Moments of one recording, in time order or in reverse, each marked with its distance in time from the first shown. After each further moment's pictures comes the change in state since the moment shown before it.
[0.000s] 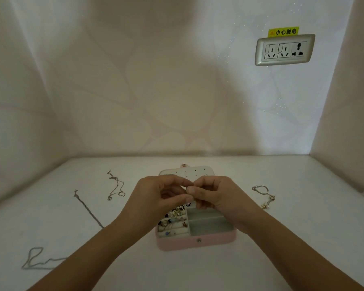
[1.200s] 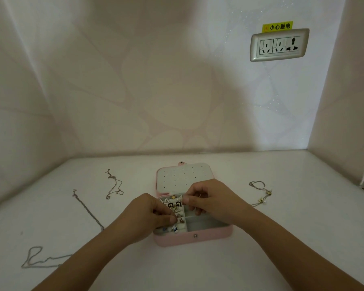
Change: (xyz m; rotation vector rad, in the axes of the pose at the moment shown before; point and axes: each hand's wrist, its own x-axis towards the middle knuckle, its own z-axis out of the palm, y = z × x) left_hand -0.006 -0.034 0.000 0.257 -0.201 -0.339; right_hand 0.008 0.018 -0.002 -0.495 -0.029 -0.040
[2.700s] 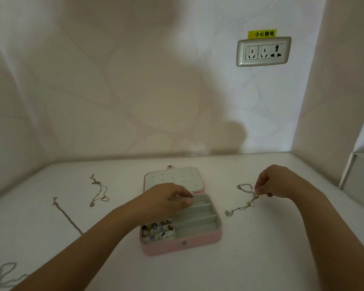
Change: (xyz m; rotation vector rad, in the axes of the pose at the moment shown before) left_hand 0.044 0.037 0.009 0.219 -0.178 0.221; right_hand -0.028 0.055 -0.133 -0.544 0.208 0.610
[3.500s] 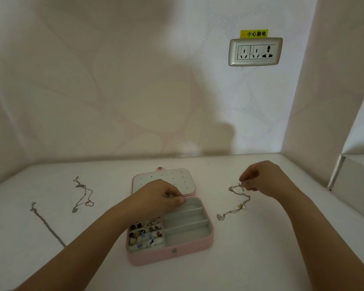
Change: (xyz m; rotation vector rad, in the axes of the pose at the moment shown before) left_hand 0.024 -0.002 0.001 -0.001 0.015 0.005; right_hand 0.008 -0.002 0.008 0.346 0.163 -0.083
